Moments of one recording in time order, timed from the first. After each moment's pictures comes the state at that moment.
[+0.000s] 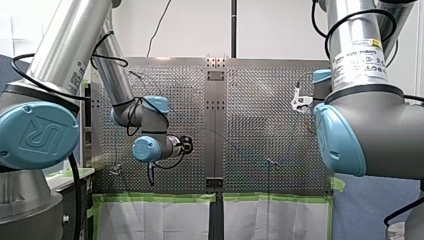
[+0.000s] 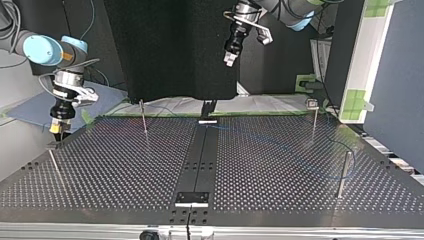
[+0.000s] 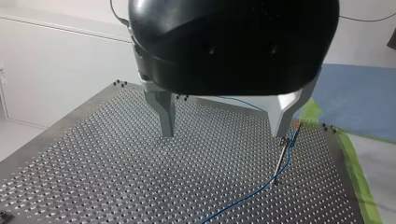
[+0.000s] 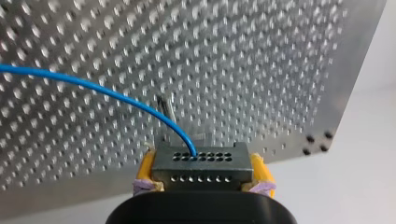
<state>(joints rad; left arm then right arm) -0.60 -1.91 -2.38 -2.04 -1.79 -1.80 1.65 -1.15 1.77 -0.84 1.54 1.70</state>
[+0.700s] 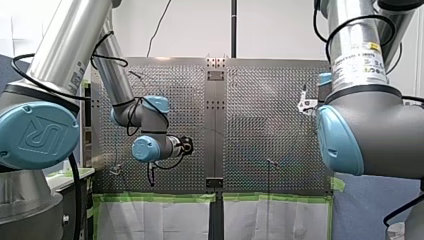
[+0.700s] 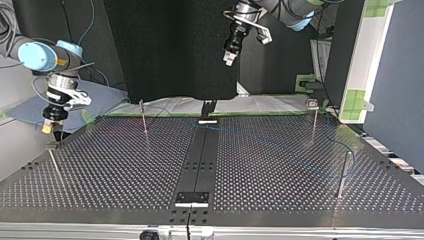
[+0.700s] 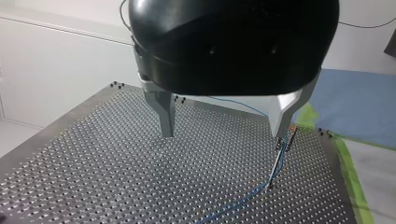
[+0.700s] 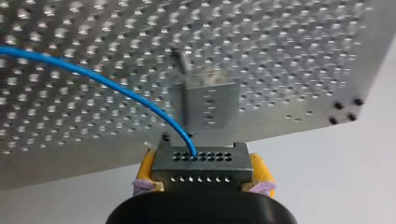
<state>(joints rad) -0.60 -1.91 -2.38 -2.06 -1.78 -1.81 1.61 -1.10 1.71 -0.80 1.56 1.71</state>
